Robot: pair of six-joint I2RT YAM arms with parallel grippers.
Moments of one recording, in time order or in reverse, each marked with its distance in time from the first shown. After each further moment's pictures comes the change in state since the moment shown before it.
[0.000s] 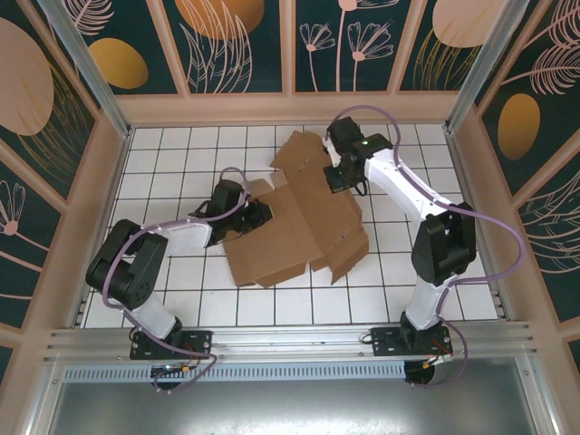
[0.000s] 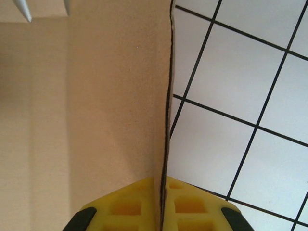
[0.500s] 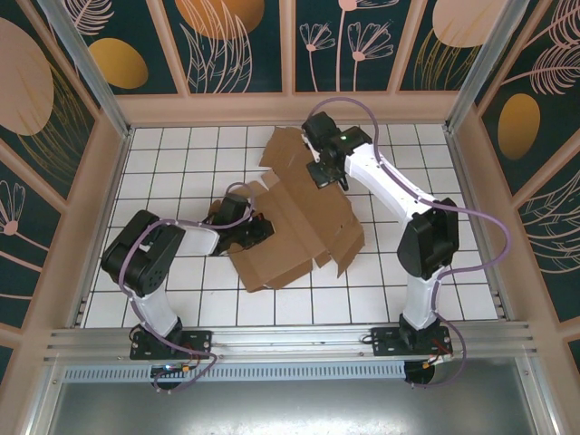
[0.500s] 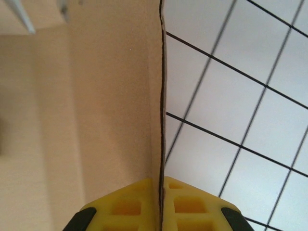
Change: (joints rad) left arm -0.037 0.116 -0.050 0.117 0.016 -0.063; right arm 0.118 0.090 0.219 -0.099 0.126 -0.003
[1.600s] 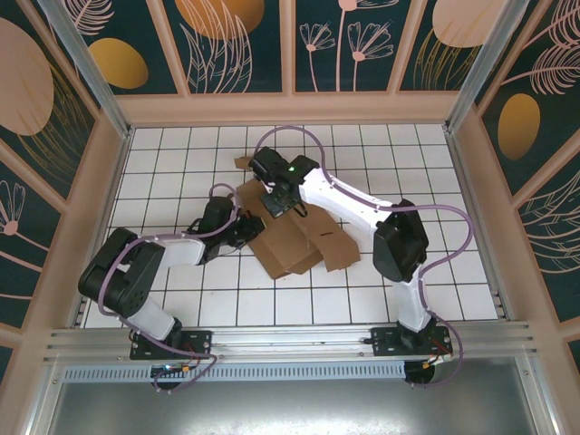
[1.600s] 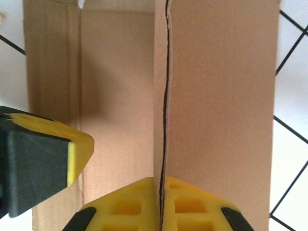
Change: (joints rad) left arm 0.048 -0.168 -0.138 0.073 -0.021 -0.086; right arm 0.256 0.117 -0.017 0.095 -0.059 0.120
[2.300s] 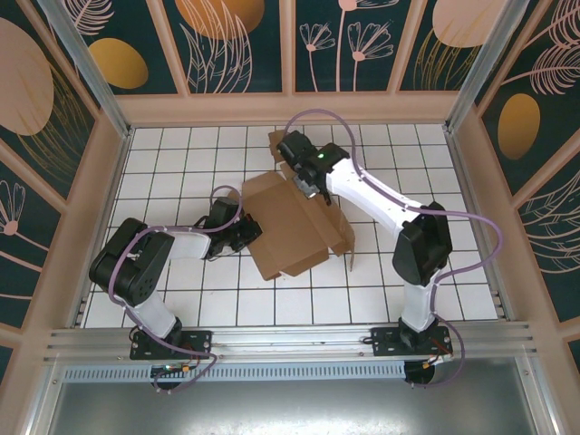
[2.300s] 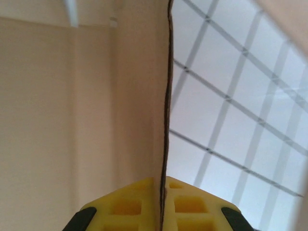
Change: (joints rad) left arm -0.001 0.074 0.066 -0.134 -0.111 0.016; right arm -0.099 -0.117 -0.084 -0.019 0.423 -0.139
